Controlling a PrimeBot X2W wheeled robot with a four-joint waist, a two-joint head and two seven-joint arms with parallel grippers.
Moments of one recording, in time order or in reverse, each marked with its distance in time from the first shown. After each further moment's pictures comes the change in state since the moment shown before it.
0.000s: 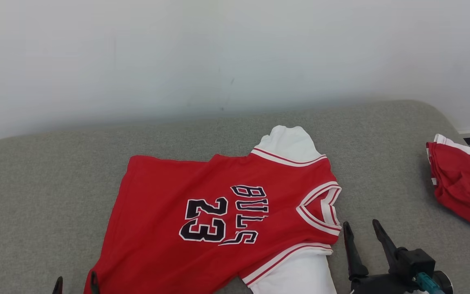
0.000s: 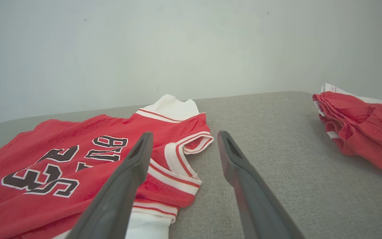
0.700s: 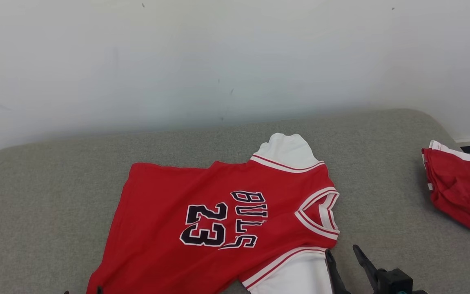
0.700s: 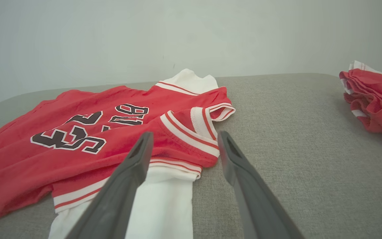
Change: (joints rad) left arm 0.059 -0.061 0.065 -0.018 0.072 -0.061 0.000; right arm 0.052 0.000 0.084 0.054 -0.011 0.000 0.000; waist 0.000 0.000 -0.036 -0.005
